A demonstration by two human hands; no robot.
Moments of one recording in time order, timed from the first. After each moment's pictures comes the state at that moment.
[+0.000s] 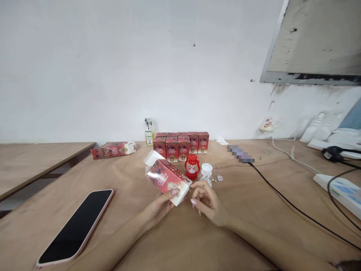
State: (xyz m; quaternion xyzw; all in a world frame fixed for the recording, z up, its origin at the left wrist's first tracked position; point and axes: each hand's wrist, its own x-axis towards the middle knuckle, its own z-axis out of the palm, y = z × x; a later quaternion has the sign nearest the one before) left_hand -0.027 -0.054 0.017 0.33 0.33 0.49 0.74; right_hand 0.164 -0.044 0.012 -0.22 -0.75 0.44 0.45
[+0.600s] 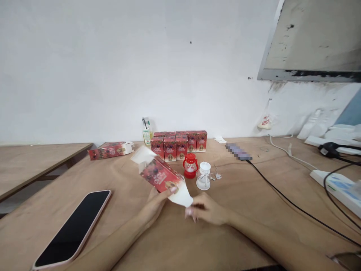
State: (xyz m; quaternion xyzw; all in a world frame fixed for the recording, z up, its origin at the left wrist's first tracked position) left_hand -0.026 -0.053 0.025 0.42 0.37 0.56 0.61; right_hand 0.167 -0.042 0.008 -0.21 -0.83 0.45 0.26
